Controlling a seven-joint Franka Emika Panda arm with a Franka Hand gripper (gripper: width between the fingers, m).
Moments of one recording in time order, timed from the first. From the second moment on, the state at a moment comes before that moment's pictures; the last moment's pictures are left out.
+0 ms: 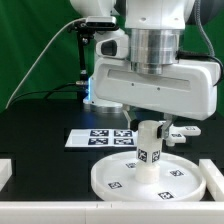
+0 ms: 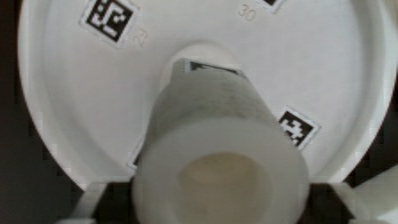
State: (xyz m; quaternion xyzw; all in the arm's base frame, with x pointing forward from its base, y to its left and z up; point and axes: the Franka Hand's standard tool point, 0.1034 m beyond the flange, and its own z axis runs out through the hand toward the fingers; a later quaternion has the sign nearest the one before) arm 0.565 0.036 0.096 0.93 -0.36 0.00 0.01
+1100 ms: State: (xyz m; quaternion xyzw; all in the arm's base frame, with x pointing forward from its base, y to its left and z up) arm 0.564 0.039 0.090 0.92 -0.39 0.02 -0.04
